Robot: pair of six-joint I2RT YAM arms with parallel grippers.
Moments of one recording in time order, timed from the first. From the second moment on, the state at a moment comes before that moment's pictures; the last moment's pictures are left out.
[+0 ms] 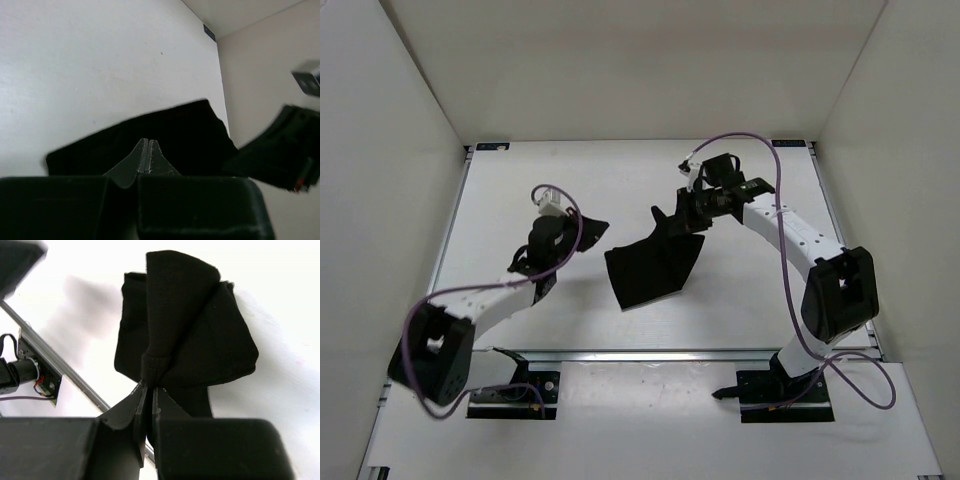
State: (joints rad) left arm -0.41 1.35 0.61 0.48 0.06 -0.91; right arm 0.41 1.64 1.36 -0.62 -0.51 0.24
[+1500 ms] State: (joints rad) left arm -0.48 0.94 0.27 0.24 0.13 -0.93; right arm 0.56 1.42 0.74 -0.15 -0.47 0.58
